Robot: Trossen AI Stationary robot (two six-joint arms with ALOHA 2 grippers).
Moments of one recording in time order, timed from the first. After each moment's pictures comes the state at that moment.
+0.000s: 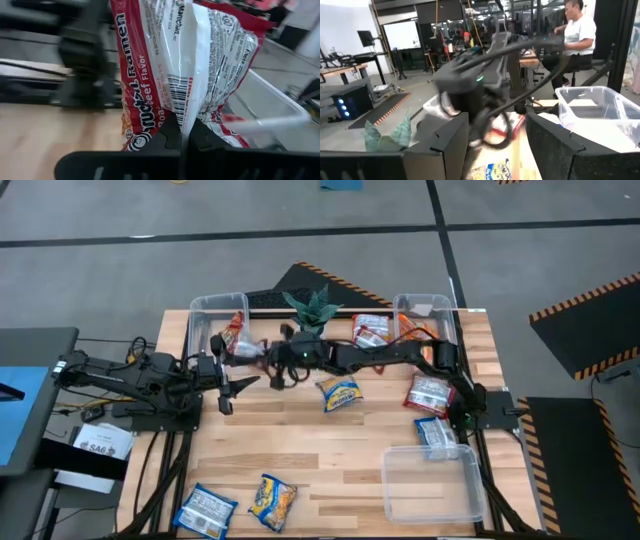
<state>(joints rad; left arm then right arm) -0.18 0.61 0.59 0.15 -0.43 0.13 -0.15 2.18 1.69 0.32 0.06 -0.18</state>
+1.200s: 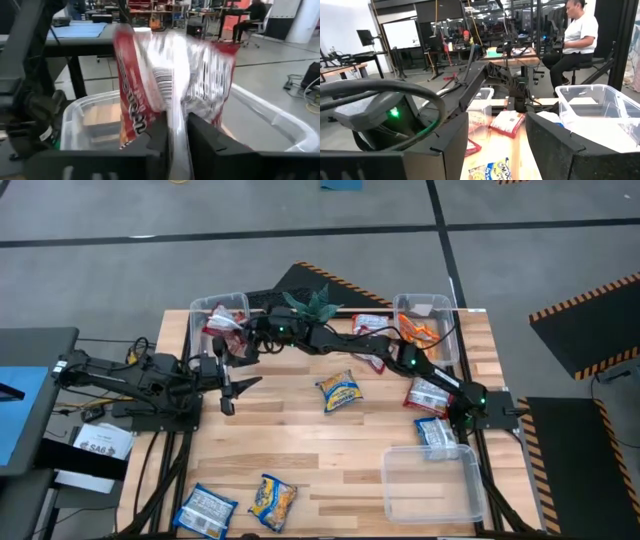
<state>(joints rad) -0.18 0.63 0.59 0.17 -0.43 0.14 -0.27 2.60 2.34 0.18 -0.02 -0.01</state>
